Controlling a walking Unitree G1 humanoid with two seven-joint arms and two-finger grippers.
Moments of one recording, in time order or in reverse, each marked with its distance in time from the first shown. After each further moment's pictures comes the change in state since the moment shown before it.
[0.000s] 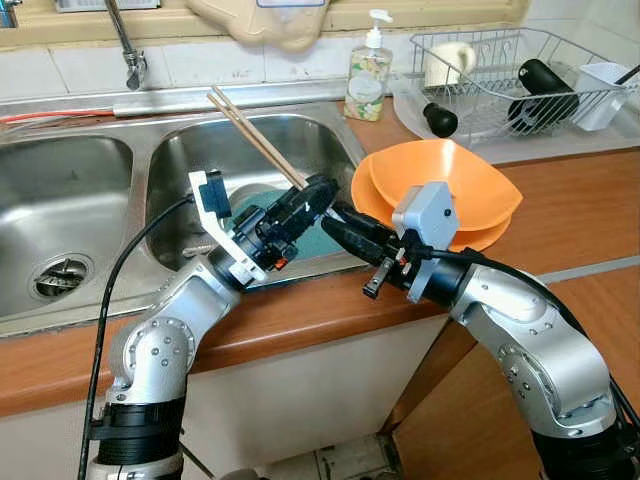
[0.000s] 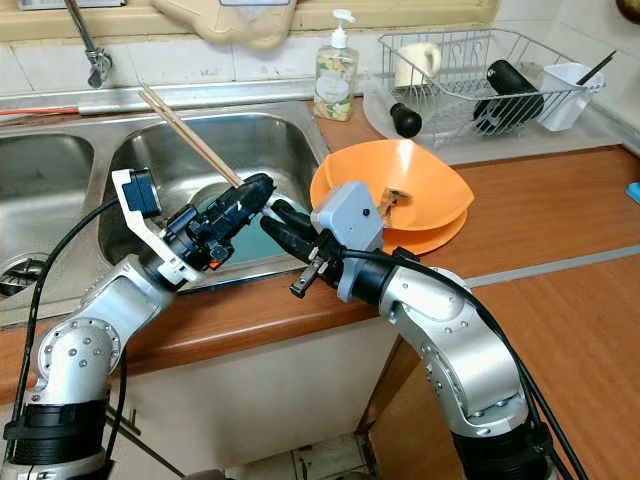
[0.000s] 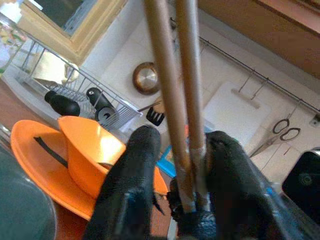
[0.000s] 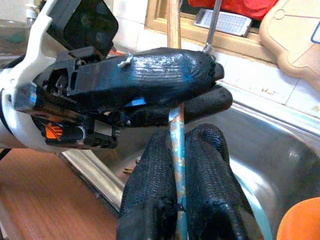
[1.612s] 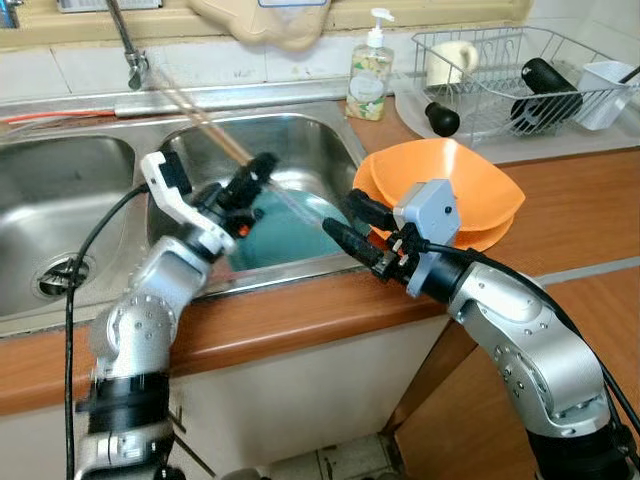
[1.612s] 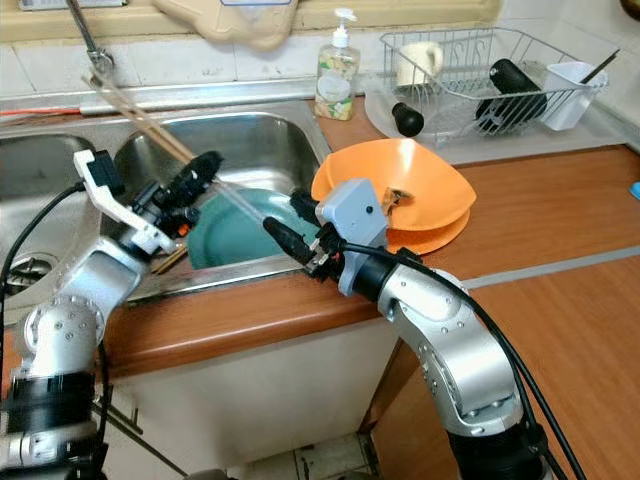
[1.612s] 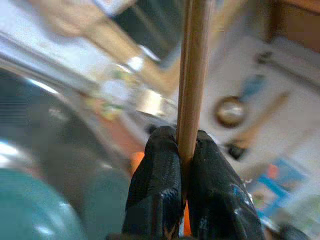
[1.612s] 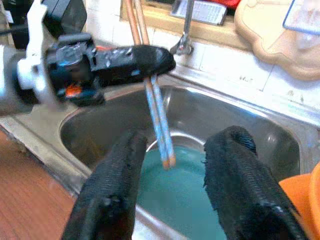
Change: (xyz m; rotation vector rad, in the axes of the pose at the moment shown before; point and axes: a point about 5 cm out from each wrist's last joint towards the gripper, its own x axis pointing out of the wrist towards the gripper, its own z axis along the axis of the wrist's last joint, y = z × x) left arm -0.012 0.047 0.037 0.089 -0.112 0.378; right arm 0.000 -0.005 -0.008 0.020 0.034 -0.109
